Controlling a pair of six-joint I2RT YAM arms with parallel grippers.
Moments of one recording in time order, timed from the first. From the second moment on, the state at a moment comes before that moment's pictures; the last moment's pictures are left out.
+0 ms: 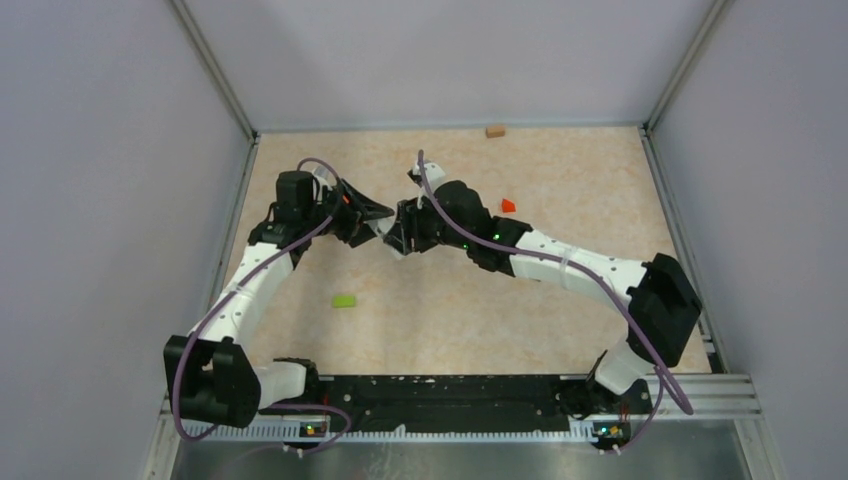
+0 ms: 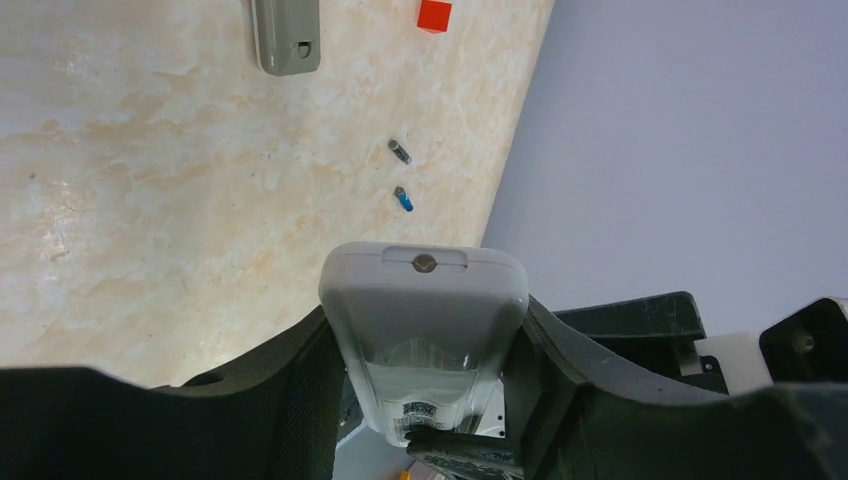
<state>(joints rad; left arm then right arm) -0.14 1.22 0.95 -0.33 0.61 -1.08 0.95 1.59 1.25 -0.04 -0.05 0.46</state>
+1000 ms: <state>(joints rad) -0.10 1.20 1.19 -0.43 1.14 -0.54 0.67 1.53 1.30 -0.06 -0.96 0.53</state>
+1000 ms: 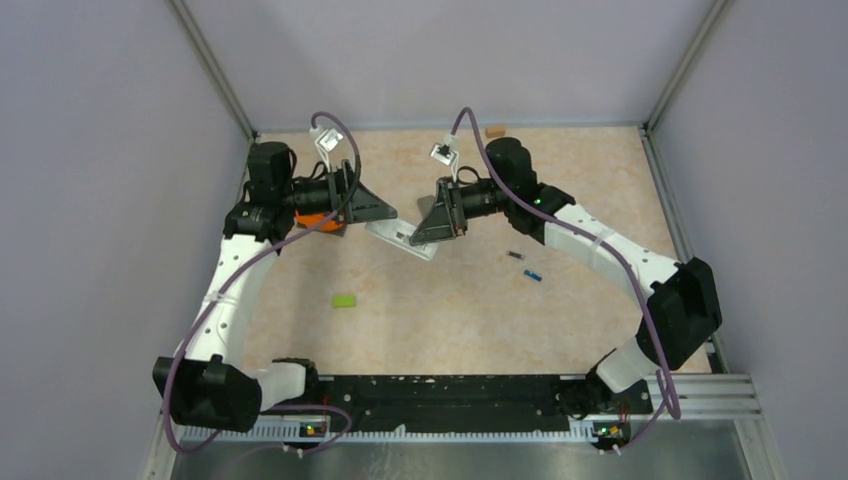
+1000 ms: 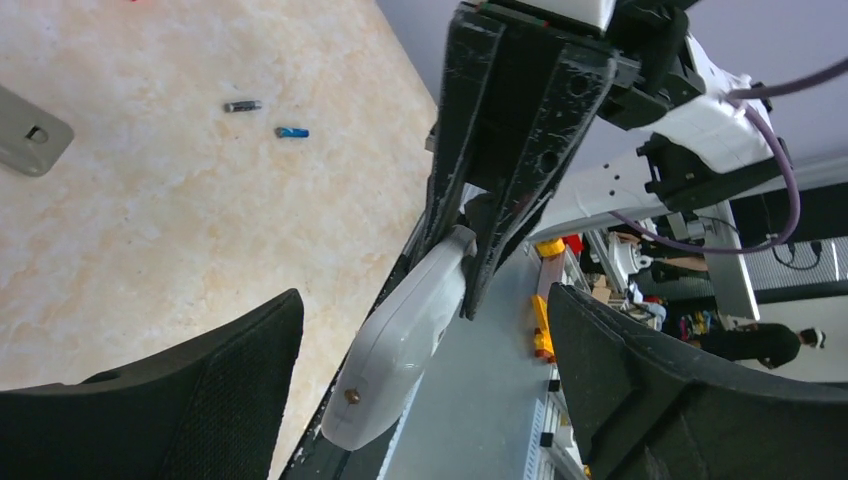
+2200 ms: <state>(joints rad) -0.17 1.10 1.07 -0.41 1.27 -0.39 0.67 1.57 1.39 -0.30 -1.14 0.45</state>
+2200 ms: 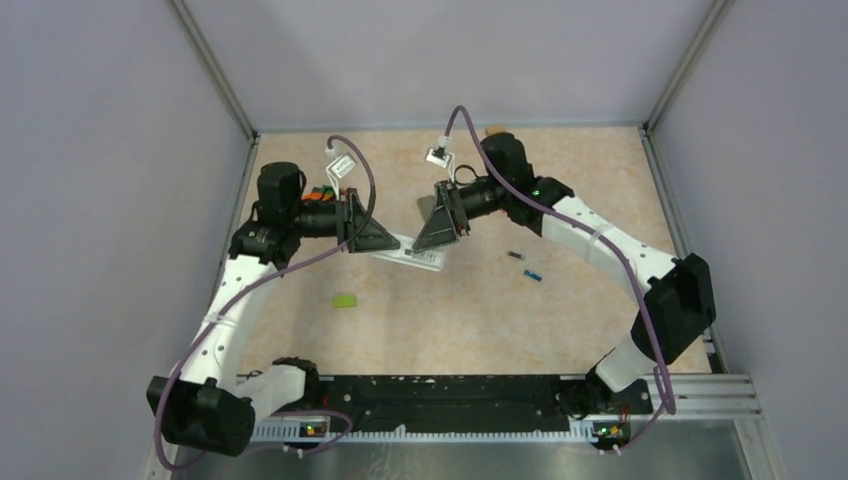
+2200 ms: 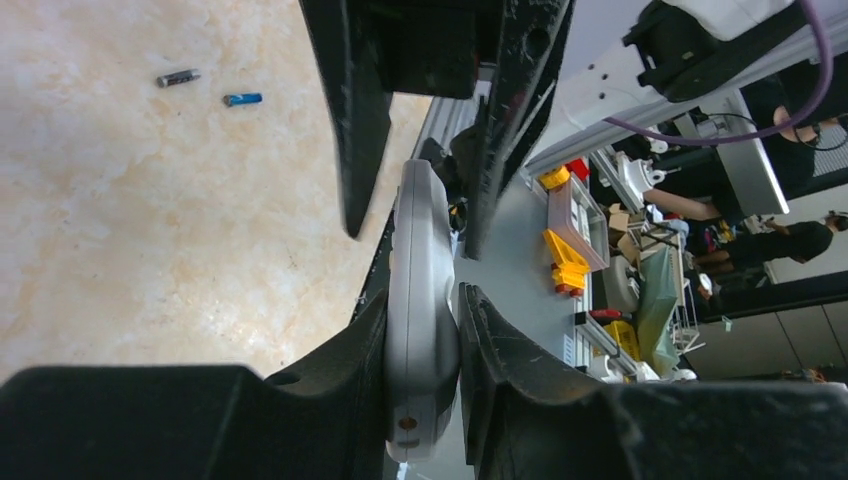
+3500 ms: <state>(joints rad) -0.27 1.56 0.77 -0.07 0.71 -0.72 0.66 1.70 0.87 0.14 -0.36 0.90</state>
